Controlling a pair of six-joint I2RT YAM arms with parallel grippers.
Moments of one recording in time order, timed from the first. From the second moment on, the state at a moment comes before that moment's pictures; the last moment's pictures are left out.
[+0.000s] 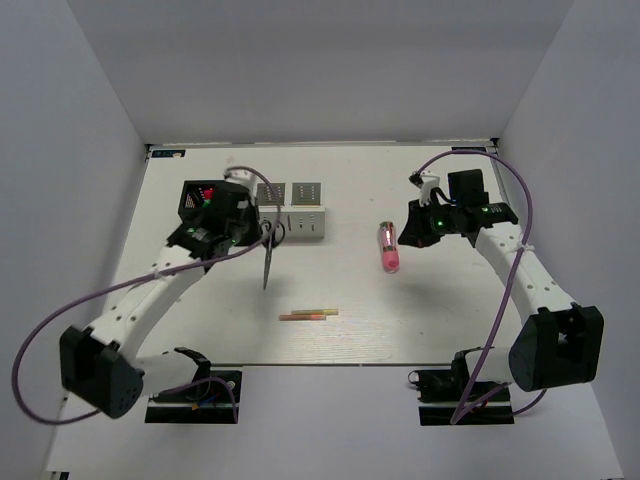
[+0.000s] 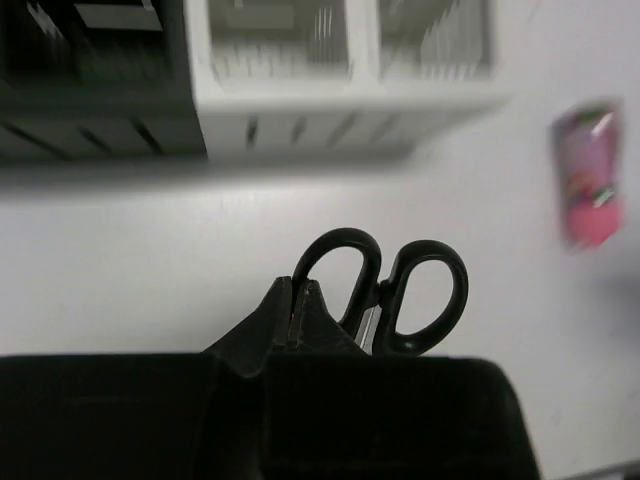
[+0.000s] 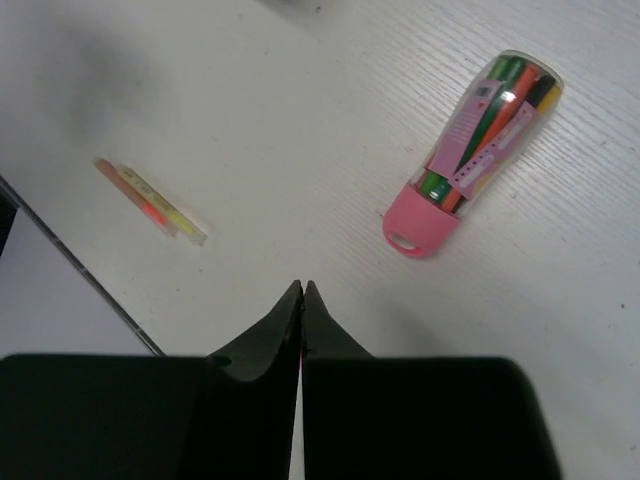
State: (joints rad) left arm -0.48 1.24 1.04 -0.59 -0.14 -0.38; right arm 0.20 1.32 1.10 -0.69 -0.59 -0.12
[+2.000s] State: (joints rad) left arm -0.34 0.98 1.07 -0.31 -0.19 -0.32; right arm 0.21 1.98 1.76 -0.84 -0.33 -0.14
